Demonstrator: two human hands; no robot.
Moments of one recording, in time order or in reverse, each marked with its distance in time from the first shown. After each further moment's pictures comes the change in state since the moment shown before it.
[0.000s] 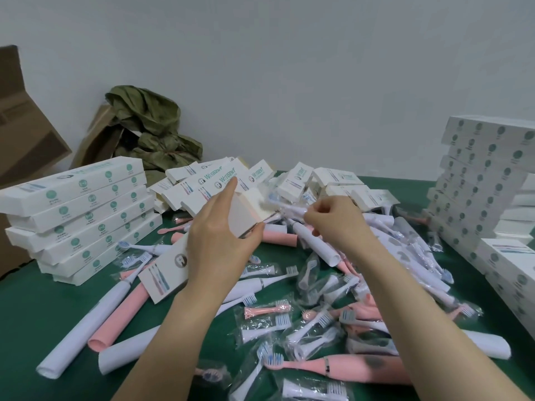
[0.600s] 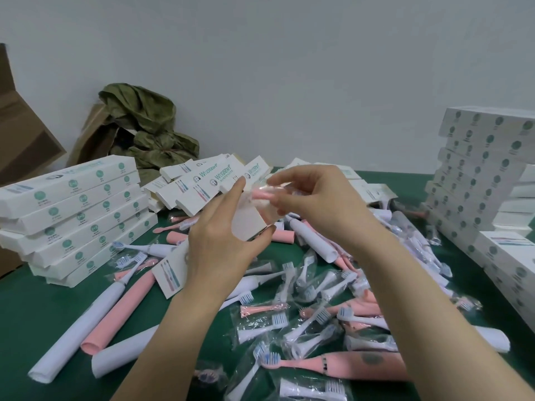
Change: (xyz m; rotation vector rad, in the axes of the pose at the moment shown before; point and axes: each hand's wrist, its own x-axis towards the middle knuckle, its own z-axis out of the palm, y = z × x) left_hand -0.003 0.010 0.003 -0.045 0.005 0.106; right_hand -0.023 -0.043 -0.012 0.258 -0.134 -0.261
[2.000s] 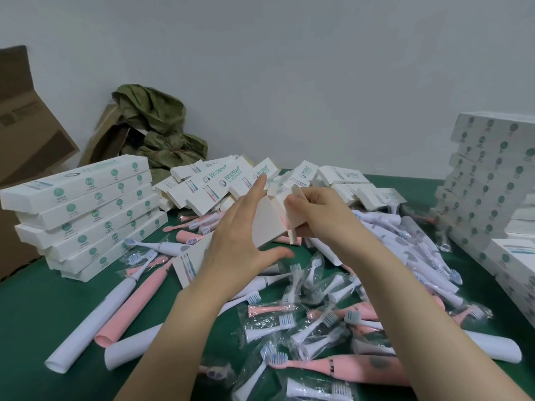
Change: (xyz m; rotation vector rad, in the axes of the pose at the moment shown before) left_hand 0.001 -0.006 -0.004 -0.105 -0.300 0.042; right_hand 0.010 0.033 0.013 0.185 -0.077 0.153
